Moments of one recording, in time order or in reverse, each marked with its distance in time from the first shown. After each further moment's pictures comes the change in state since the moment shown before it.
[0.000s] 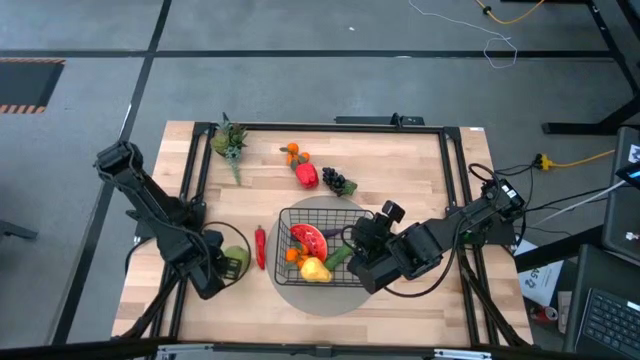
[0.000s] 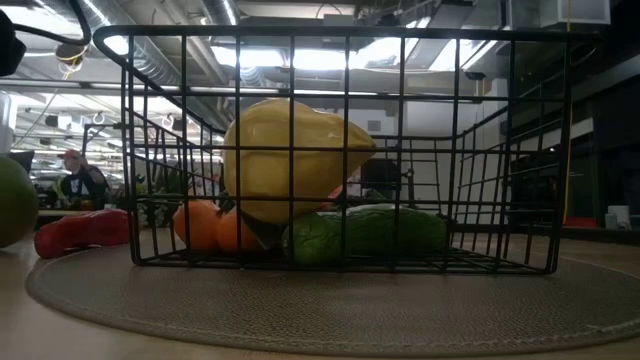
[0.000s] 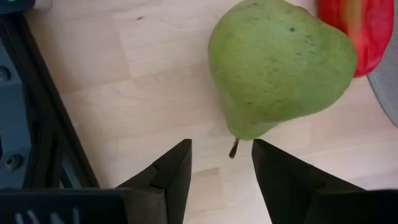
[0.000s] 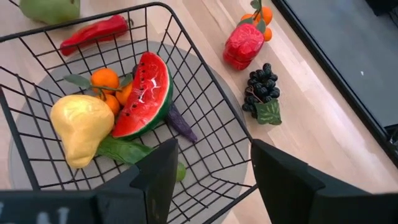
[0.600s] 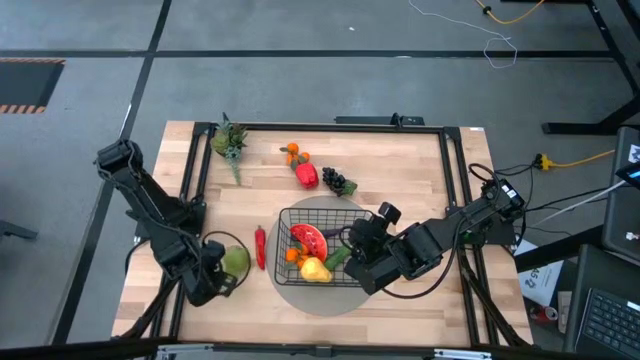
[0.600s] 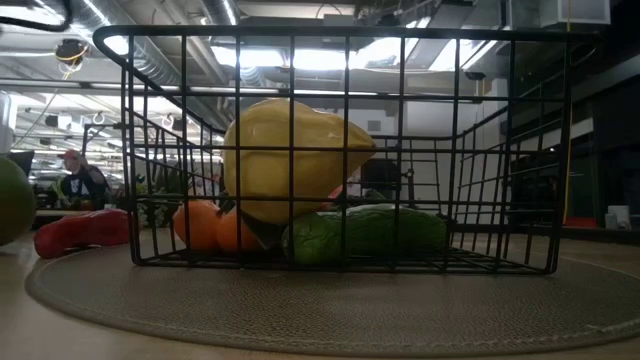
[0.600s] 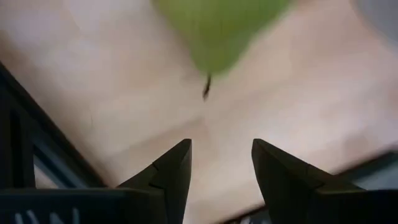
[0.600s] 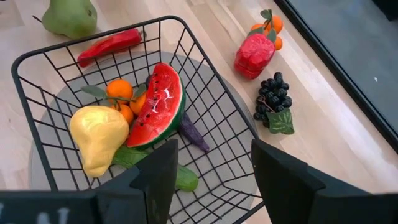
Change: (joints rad) left arm -0.066 -0.019 0.000 0.140 0.064 0.136; right arm -0.002 0.000 0.000 0.067 0.002 -0.029
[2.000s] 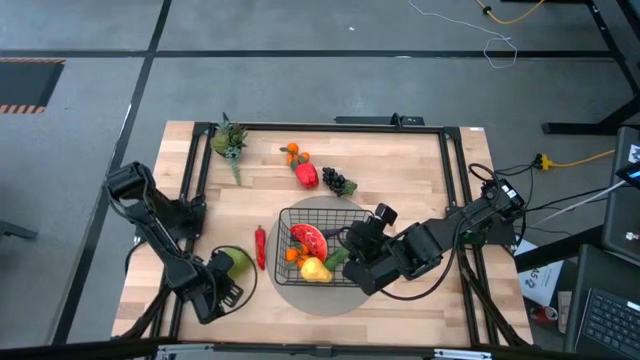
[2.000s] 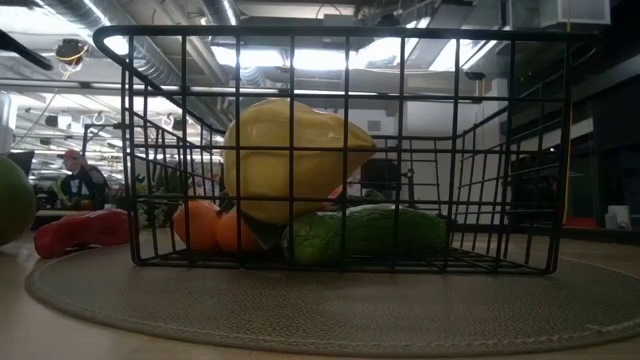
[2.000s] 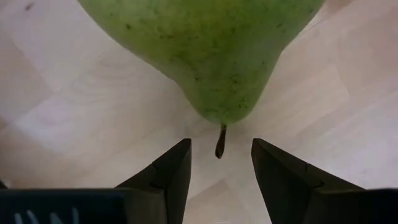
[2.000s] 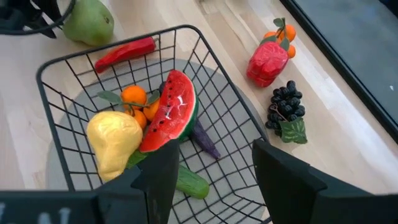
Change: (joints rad) left arm -0.061 0.295 0.000 0.066 -0.157 0.104; right arm 0.000 0.000 0.000 0.059 -0.008 -0.047
